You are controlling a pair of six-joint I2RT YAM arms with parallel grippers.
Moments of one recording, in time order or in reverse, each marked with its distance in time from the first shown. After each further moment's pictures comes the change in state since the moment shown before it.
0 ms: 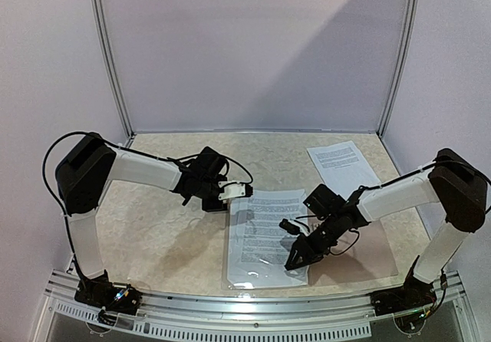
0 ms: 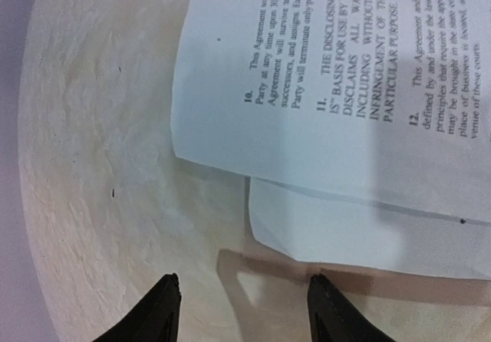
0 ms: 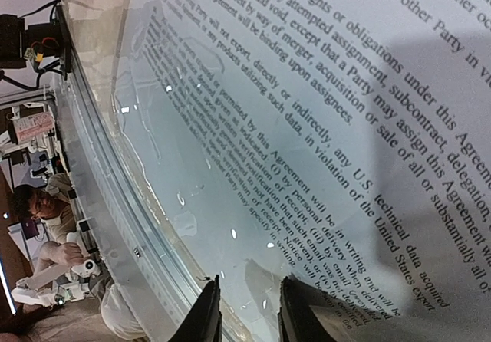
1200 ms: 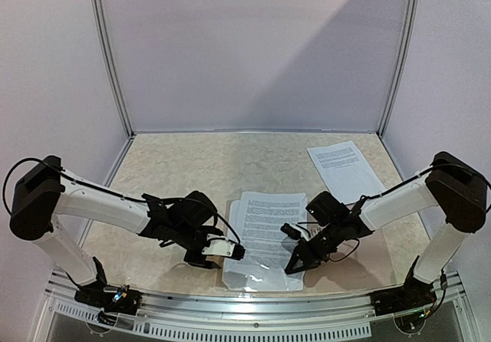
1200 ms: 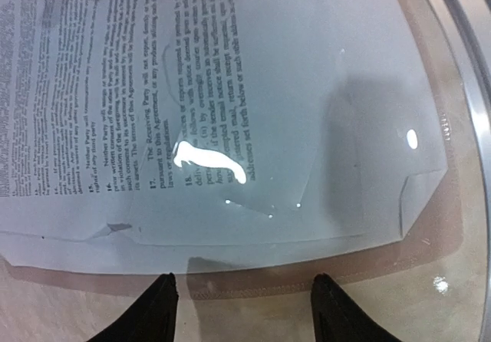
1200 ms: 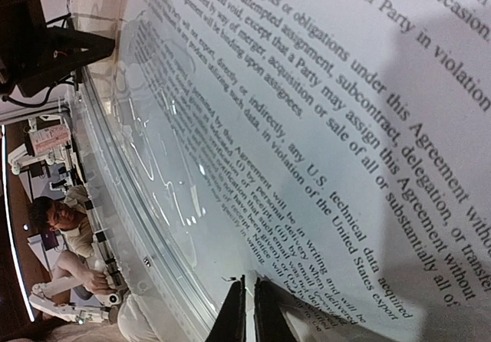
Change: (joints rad) left arm -0.280 -0.373 -0.423 -0.069 0.262 -0.082; right arm 0.020 0.000 -0.099 0.199 -0.030 0.137
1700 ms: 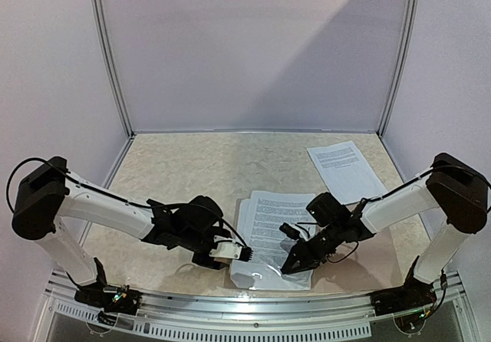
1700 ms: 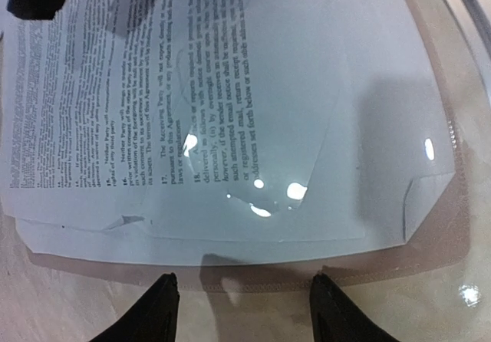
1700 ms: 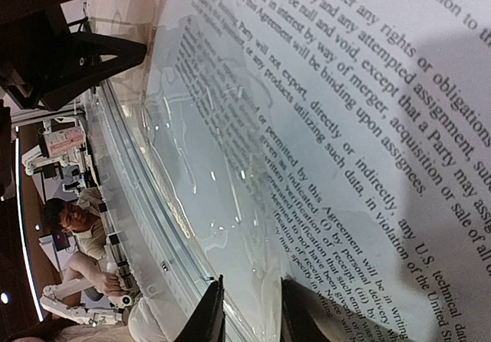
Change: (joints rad) left arm -0.065 0.026 -0.010 0.134 -0.087 -0.008; right arm 0.014 -0.009 -0.028 0.091 -0.026 0.068
